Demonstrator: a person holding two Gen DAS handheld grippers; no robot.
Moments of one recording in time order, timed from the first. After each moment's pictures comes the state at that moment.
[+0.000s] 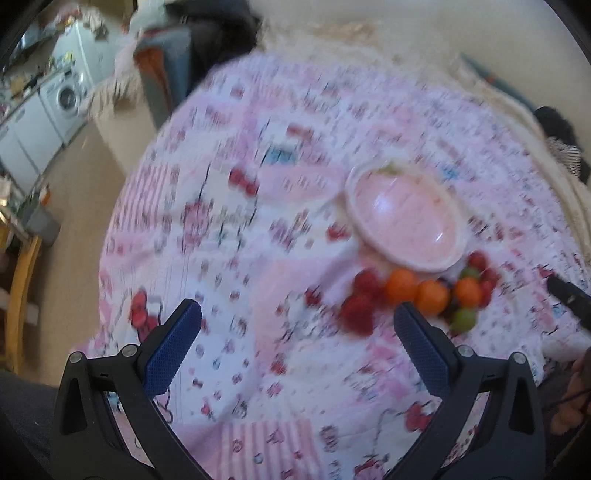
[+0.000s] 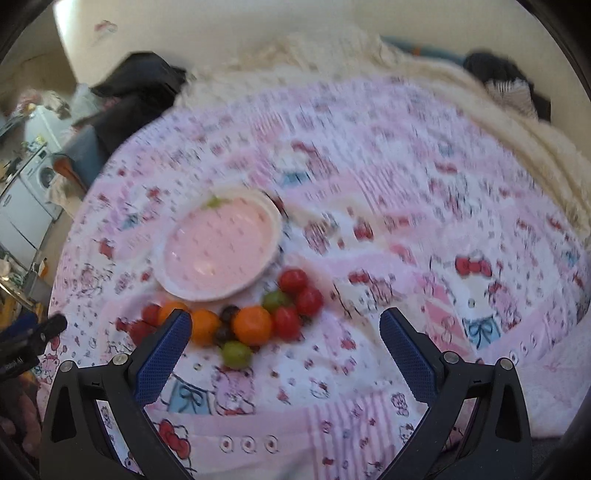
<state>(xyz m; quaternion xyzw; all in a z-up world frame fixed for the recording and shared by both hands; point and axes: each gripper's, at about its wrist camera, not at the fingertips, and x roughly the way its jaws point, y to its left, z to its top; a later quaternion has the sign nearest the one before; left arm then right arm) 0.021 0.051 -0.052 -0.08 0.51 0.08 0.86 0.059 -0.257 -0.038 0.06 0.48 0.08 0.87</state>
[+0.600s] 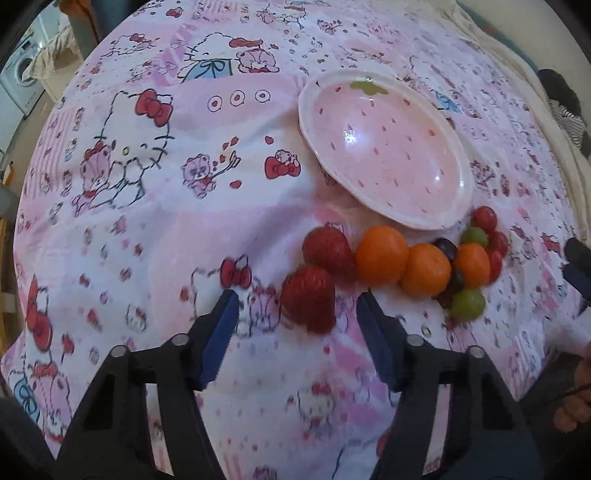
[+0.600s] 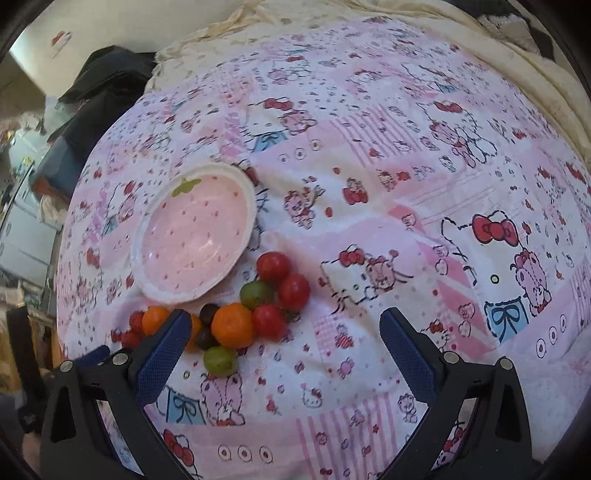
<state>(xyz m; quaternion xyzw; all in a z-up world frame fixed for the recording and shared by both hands) 0.075 0.007 -0.122 -0.09 0.60 0.02 0.79 0.104 -0.287 -0.071 0.13 0.55 0.07 0.82</state>
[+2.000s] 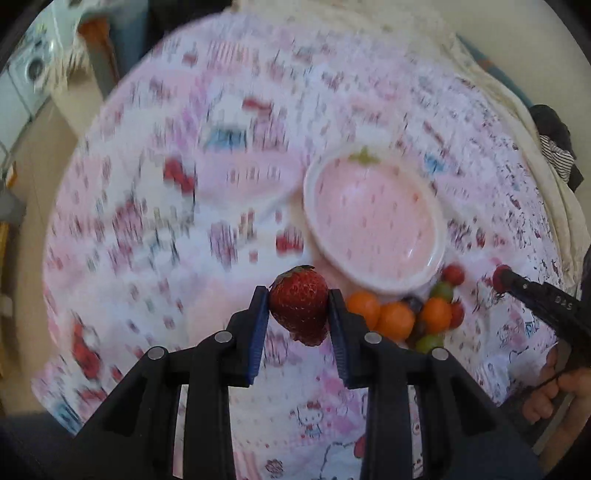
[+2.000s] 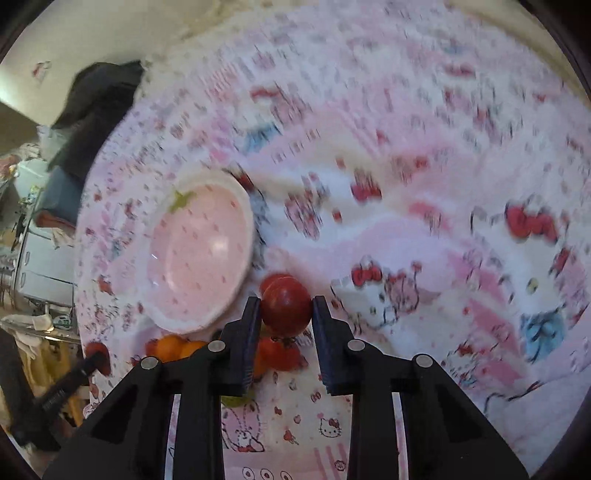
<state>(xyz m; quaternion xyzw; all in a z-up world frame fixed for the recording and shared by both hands) 0.092 0.027 -0.047 -0.10 0.55 0.02 0.83 0.140 -0.298 -0.086 0.20 0.56 0.10 0.80</state>
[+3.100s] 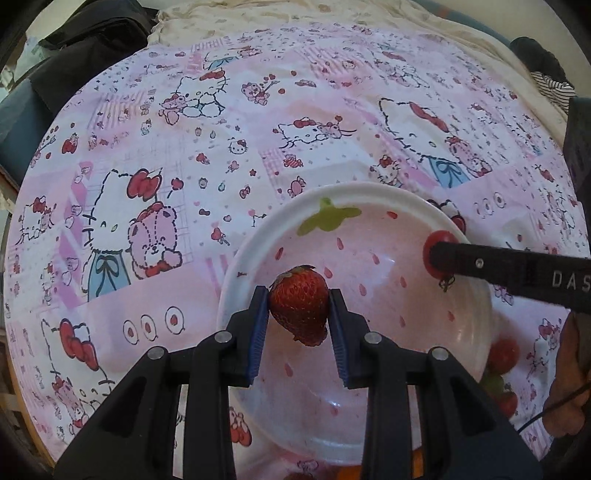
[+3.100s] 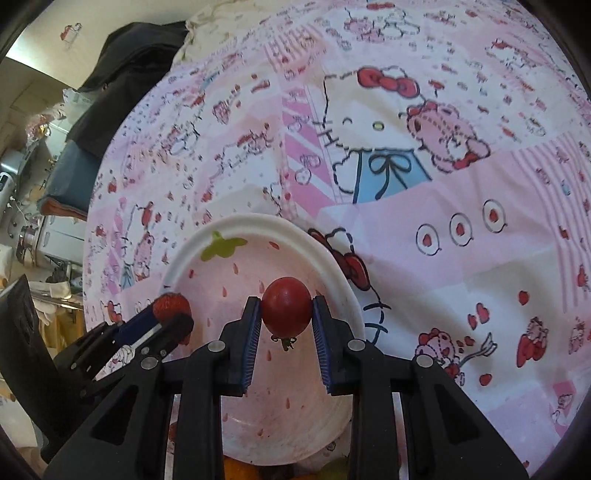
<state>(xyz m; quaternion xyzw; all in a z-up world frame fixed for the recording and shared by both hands) 0.231 -0.034 -0.126 0.02 0.54 -0.03 0.84 0.273 -0.212 -0.151 0.18 0.60 0.21 0.75</state>
